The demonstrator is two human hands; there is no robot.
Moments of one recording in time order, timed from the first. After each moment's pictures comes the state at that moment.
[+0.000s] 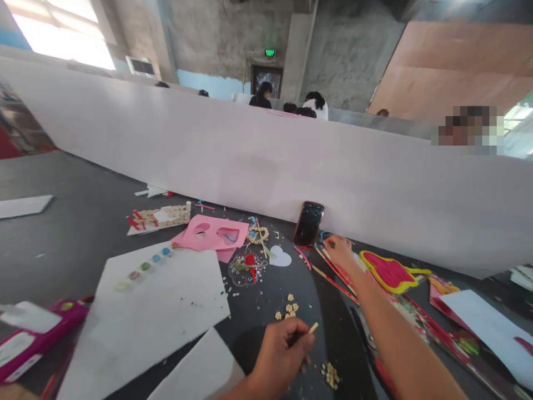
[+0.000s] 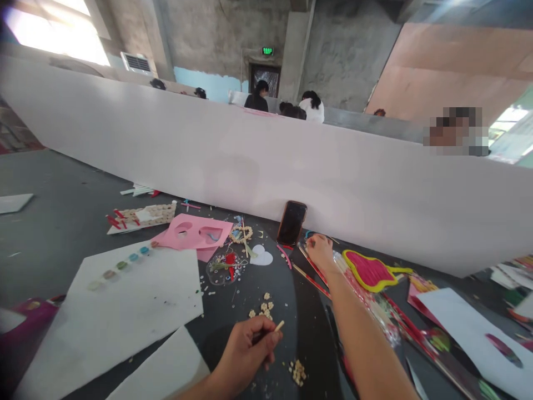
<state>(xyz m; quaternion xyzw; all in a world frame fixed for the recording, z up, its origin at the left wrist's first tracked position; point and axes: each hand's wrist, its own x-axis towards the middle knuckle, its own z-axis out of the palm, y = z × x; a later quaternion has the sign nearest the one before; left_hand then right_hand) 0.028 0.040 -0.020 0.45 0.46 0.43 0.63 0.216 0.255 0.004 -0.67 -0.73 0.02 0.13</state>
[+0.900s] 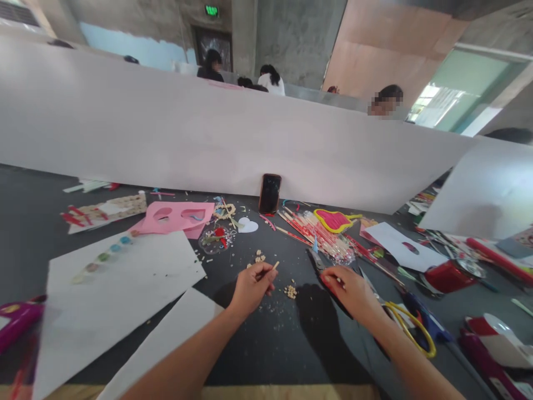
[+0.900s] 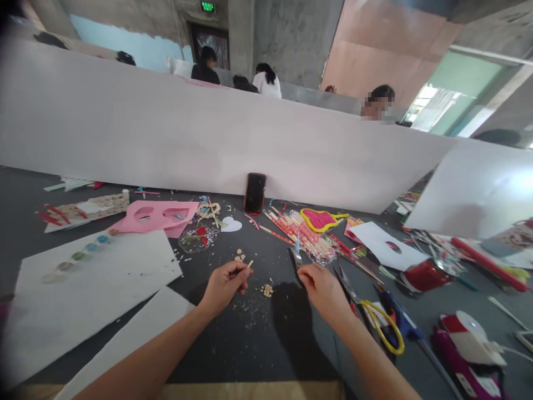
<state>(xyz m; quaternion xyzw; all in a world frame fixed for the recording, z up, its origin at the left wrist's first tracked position) 0.023 0.030 -0.022 0.53 0.44 0.44 0.57 0.262 -0.013 0.030 -0.64 -0.75 0.08 0.17</state>
